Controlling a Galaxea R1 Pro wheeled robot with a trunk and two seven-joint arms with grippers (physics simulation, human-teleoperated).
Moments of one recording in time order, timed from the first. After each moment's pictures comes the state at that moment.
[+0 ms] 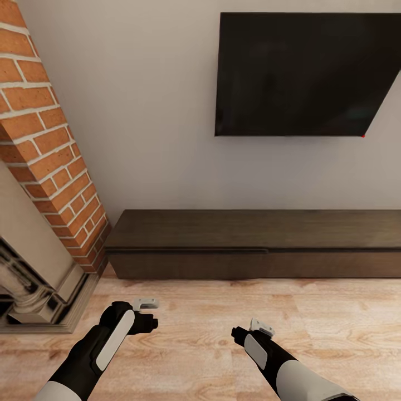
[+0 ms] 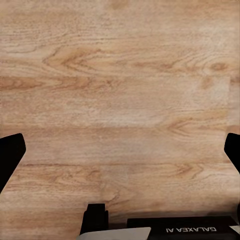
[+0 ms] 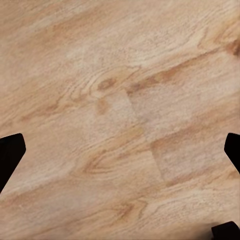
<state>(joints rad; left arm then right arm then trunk) -0.46 0.08 -0.29 -1.14 0.56 0.98 0.39 -0.66 0.12 0.18 -0.24 -0.59 0.15 -0.30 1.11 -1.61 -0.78</state>
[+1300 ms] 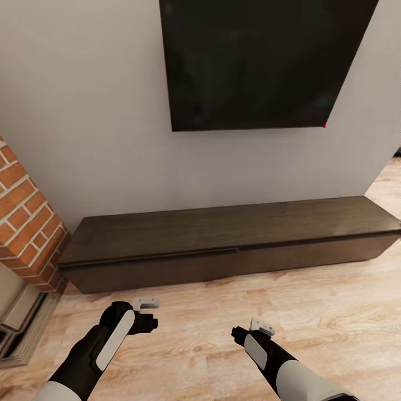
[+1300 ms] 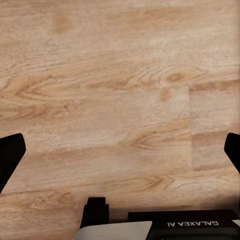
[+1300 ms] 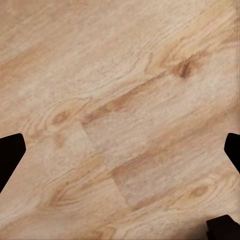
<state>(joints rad) -0.46 0.08 -0.29 -1.14 0.55 0.98 0.39 -0.66 0.12 0.18 -0.24 -0.58 0.15 -0.30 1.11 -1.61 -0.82</state>
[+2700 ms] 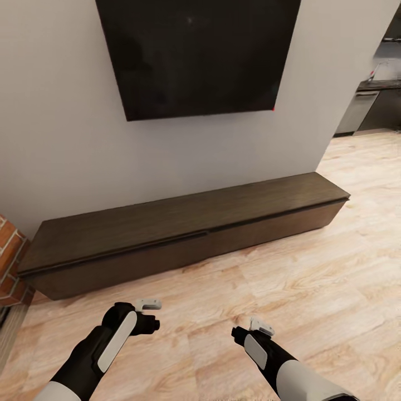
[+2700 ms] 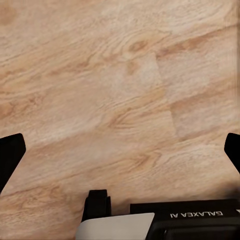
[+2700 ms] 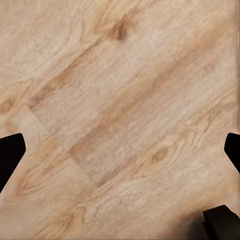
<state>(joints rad) -0.46 0.08 -0.32 -1.14 0.55 0.98 0.39 -0.66 0.12 0.18 -0.24 -0.59 0.15 -0.30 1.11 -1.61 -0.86</state>
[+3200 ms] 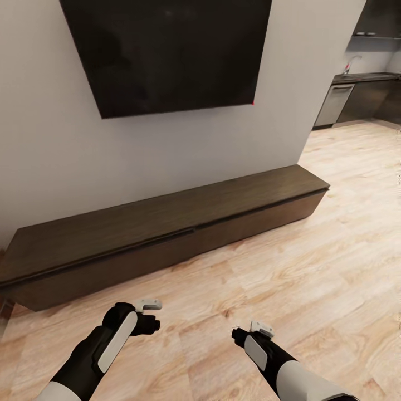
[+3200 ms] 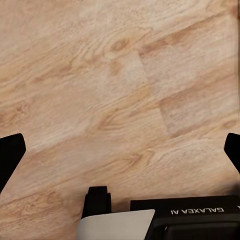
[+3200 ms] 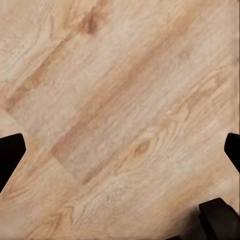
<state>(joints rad) -0.46 0.08 -0.32 -1.14 0.55 0.98 0.39 -0.66 0.12 0.18 -0.23 -0.58 0.15 -0.30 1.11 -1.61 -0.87</state>
